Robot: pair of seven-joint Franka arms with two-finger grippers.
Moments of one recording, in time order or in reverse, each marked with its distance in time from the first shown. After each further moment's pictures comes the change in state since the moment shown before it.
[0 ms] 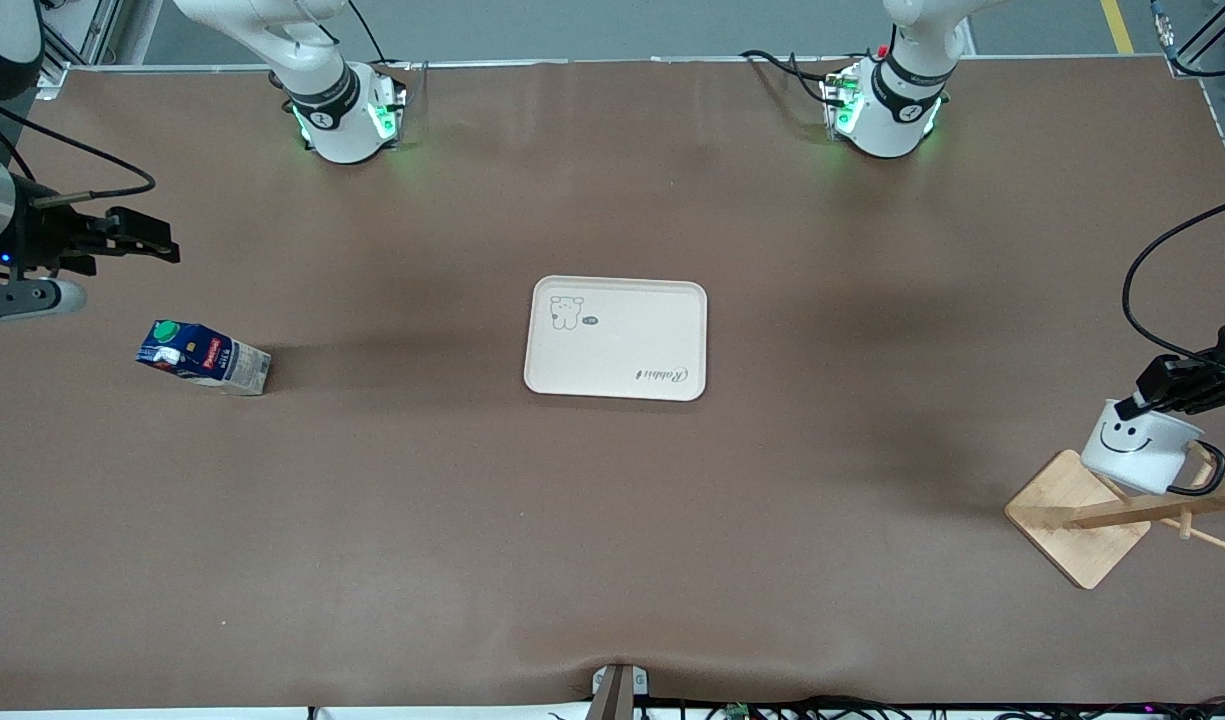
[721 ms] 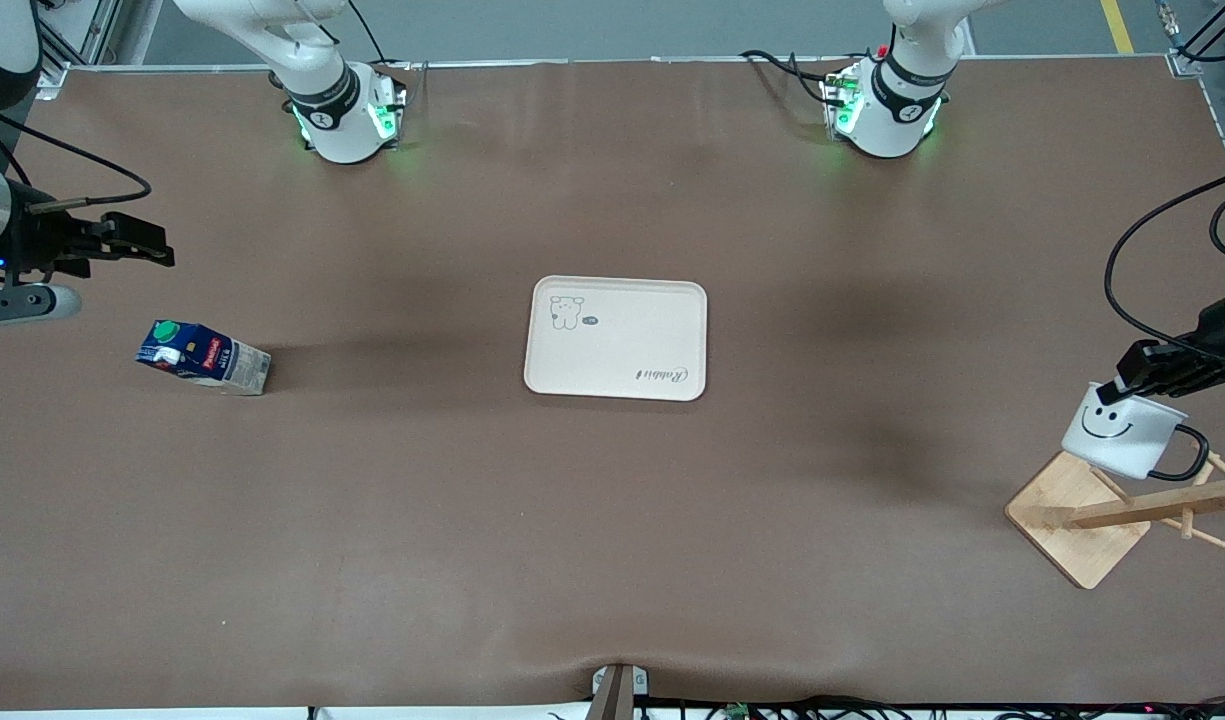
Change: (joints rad) left arm -0.001 -0.061 -0.085 0.001 0.091 -0.051 -0.189; right arm -0.005 0.018 -0.001 0.000 -0.020 0.002 0.000
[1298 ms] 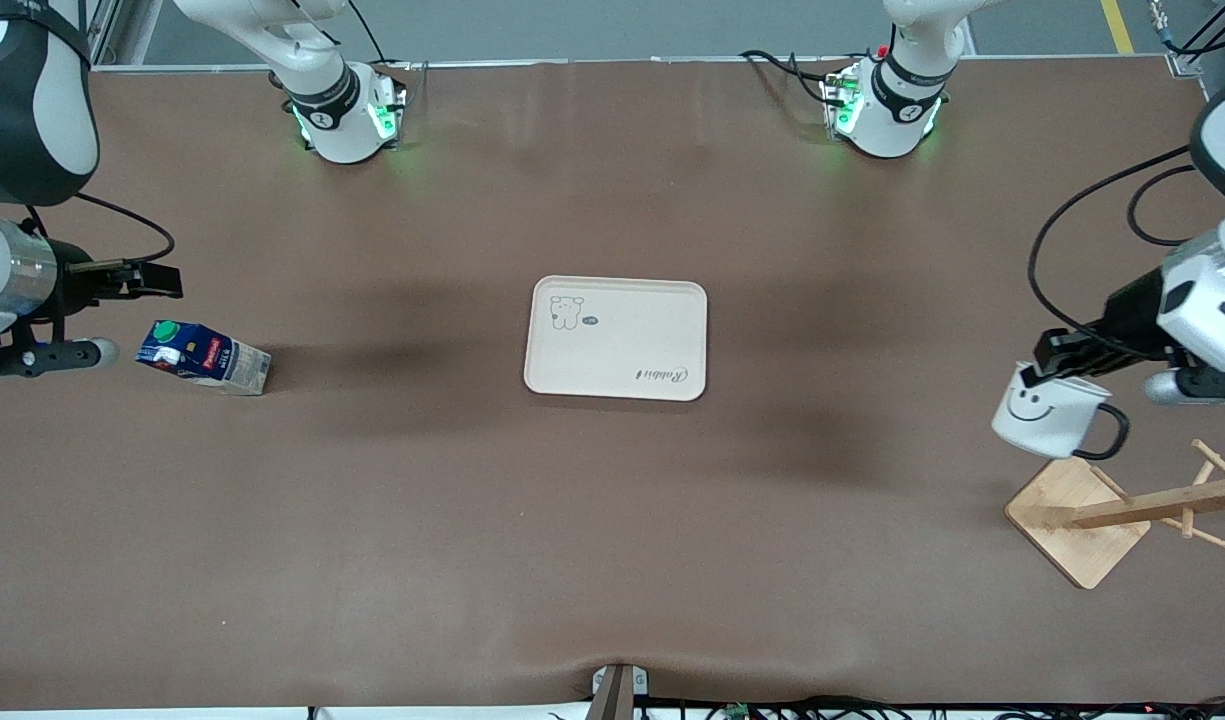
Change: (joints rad) left arm -0.007 -0.027 -0.194 -0.001 0.125 -0.036 -0.327; right arm -0.004 0.088 0.002 0.000 -0.093 0.012 0.000
